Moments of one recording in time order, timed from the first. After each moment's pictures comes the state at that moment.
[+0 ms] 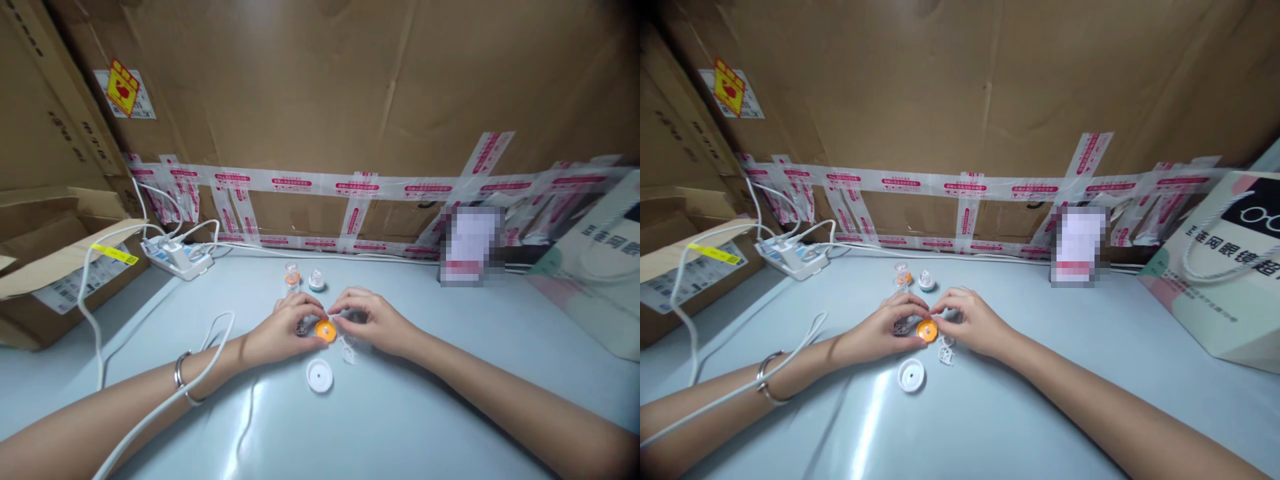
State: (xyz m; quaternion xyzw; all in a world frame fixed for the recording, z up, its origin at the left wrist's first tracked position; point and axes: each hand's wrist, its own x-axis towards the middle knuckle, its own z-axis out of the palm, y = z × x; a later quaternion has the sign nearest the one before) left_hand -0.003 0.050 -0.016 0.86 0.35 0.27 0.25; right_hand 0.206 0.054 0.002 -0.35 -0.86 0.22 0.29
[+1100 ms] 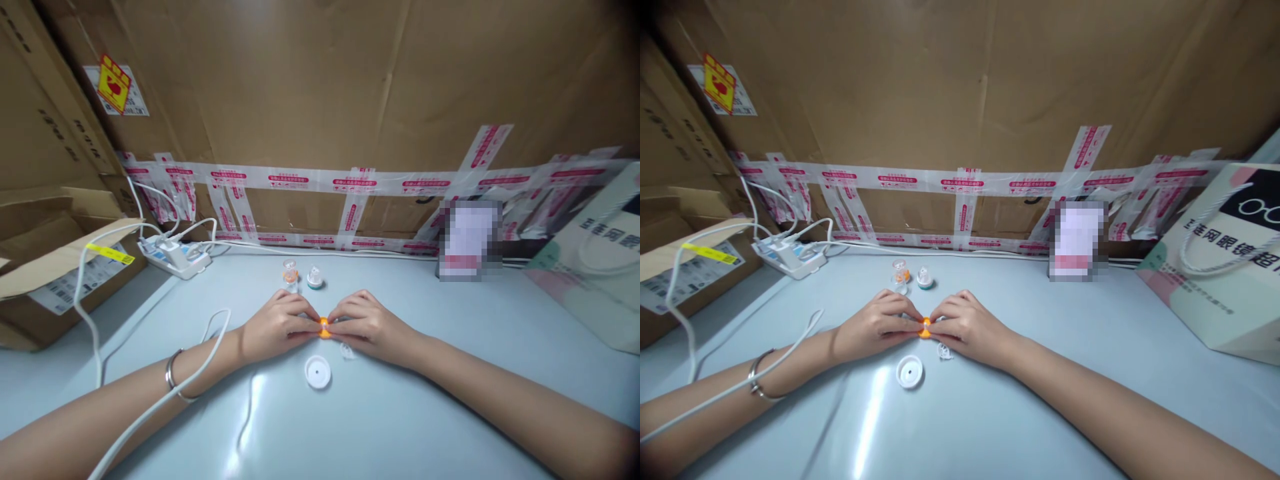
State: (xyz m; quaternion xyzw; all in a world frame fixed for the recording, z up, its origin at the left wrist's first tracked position) left_hand -0.015 0.052 -0.009 0.94 0.24 0.22 0.06; right_hand 0.216 0.050 -0.012 -0.22 -0.95 0.03 0.24
